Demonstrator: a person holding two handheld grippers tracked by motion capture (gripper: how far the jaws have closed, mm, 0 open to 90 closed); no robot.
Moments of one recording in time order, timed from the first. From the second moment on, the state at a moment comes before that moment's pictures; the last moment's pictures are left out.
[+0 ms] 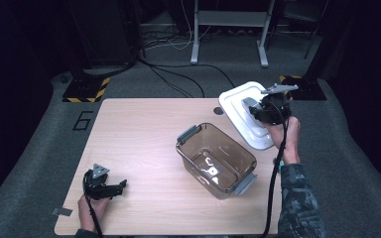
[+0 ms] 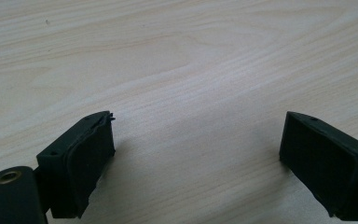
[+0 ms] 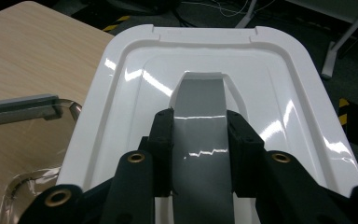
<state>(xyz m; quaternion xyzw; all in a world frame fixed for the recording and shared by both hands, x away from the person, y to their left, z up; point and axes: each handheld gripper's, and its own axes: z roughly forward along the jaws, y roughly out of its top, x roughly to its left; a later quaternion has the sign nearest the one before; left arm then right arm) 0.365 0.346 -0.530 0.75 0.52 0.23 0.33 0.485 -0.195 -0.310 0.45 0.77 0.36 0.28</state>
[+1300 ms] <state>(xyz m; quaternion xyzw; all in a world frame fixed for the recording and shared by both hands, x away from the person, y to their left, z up) 0.365 0.346 -0.530 0.75 0.52 0.23 0.33 0.531 -0.228 -0.367 0.51 0.73 0.37 0.26</state>
